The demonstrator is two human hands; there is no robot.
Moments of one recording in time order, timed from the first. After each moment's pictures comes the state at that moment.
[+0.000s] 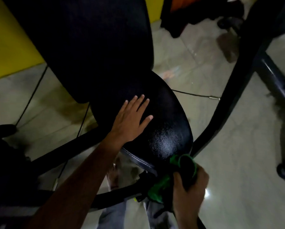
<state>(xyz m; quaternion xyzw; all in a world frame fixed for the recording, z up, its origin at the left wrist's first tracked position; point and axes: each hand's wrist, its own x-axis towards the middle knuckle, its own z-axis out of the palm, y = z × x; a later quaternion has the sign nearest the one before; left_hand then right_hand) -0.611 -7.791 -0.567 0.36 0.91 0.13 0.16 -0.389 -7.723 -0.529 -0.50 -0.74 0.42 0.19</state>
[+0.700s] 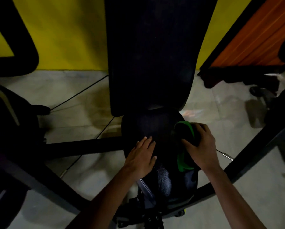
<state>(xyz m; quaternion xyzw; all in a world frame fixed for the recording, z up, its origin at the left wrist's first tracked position) -0.573 -7.814 -0.533 0.20 0.93 0.19 0.22 -0.587 -7.620 -0.459 -0.10 -0.94 0.33 0.01</state>
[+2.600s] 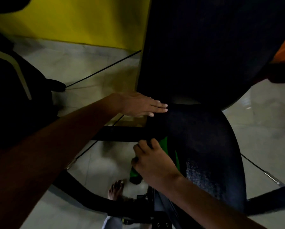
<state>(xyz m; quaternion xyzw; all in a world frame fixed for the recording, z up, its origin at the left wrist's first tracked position) -0.745 -7.947 -0.610 0.48 0.84 0.19 0.16 -0.603 -7.796 -0.520 0.47 -0.84 -0.14 -0.23</state>
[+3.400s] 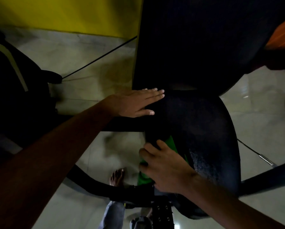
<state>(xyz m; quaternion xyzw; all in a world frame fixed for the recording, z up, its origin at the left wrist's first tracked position) -0.714 -7.934 -0.602 0.42 0.87 0.15 0.20 -0.568 -7.755 -0.525 0.52 -0.82 -0.05 -0.24</state>
